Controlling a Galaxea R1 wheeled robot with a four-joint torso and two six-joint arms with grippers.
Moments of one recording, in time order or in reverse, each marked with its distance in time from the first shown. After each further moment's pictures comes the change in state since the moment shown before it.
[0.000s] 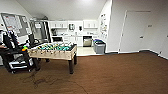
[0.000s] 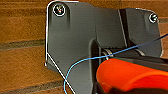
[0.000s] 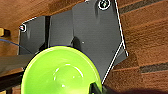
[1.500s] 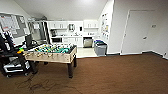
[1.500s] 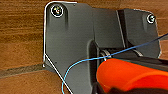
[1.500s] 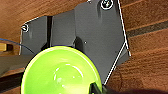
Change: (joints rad) left arm -0.001 0.006 0.000 0.001 0.000 0.001; right arm 0.000 0.011 -0.001 0.000 0.003 -0.004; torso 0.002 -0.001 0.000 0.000
